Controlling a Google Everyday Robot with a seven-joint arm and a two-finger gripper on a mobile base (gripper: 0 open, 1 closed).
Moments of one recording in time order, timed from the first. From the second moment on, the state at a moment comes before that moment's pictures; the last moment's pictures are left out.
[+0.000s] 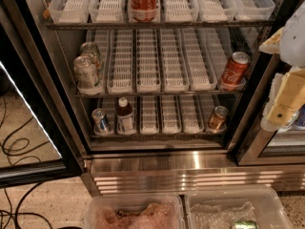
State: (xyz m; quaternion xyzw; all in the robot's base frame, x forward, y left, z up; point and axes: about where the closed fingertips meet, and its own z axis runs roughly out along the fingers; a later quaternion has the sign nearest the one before) arm 0.438 -0.217 0.976 -0.60 0.78 -0.03 0.16
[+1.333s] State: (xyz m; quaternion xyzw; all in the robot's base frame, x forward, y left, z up) arm 0.443 -0.224 0.979 -0.57 0.80 -0.05 0.17
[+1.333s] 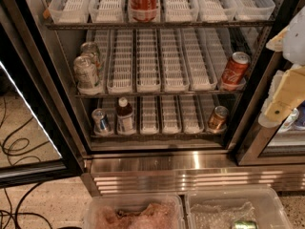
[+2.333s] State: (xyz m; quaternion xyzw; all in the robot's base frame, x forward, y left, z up) arm 0.477 -0.237 0.961 -0.42 0.88 -0.11 0.21
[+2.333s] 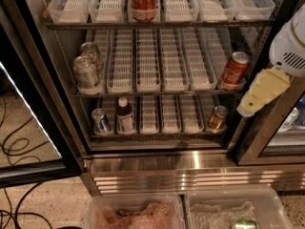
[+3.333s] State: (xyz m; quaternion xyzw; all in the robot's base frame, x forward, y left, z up) arm 0.489 -0.173 0.932 -0.41 0.88 0.04 0.23
